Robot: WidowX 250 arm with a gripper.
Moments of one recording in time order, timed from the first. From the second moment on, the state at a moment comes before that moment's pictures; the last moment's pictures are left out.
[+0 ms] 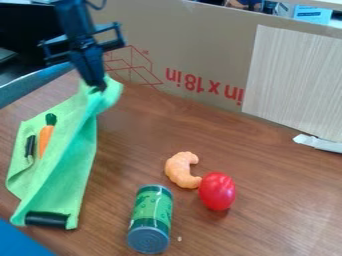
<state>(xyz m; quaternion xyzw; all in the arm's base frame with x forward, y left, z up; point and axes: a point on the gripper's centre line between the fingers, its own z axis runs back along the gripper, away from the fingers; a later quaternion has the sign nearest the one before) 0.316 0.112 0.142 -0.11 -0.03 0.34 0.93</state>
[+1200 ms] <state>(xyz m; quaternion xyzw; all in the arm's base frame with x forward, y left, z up) 0.394 -0.016 0.085 -0.09 -0.02 0.37 0.93</state>
